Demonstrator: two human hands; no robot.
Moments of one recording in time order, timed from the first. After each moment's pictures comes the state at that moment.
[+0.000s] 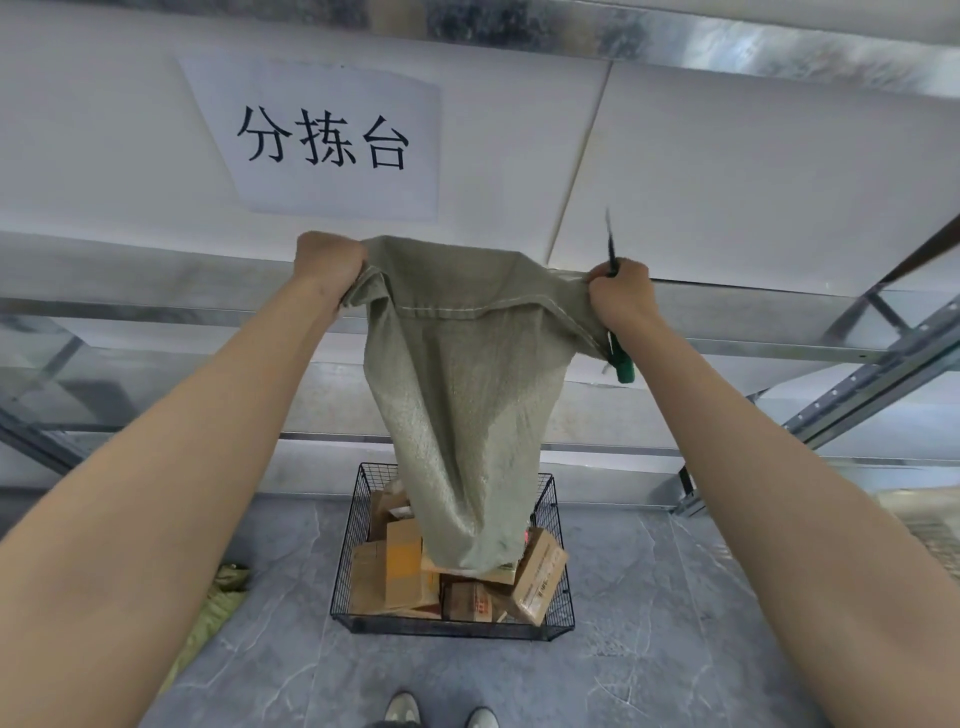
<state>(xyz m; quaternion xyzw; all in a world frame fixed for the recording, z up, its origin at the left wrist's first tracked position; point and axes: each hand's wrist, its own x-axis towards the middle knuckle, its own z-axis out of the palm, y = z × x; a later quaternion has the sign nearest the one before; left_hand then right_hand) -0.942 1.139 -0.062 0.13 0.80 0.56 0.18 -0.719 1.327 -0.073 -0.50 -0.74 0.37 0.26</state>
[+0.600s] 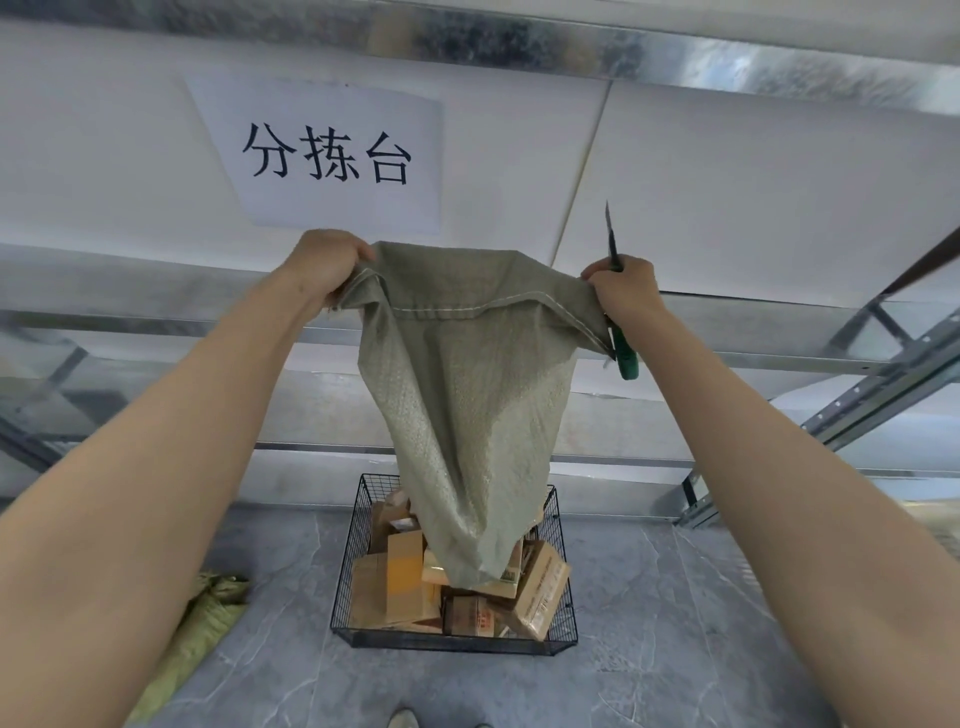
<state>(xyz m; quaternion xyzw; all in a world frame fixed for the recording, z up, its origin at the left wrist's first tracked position) -0.944 1.131 -0.039 0.20 0.81 0.51 0.22 -0.725 1.332 -0.055 -0.48 -0.72 0.44 0.26</state>
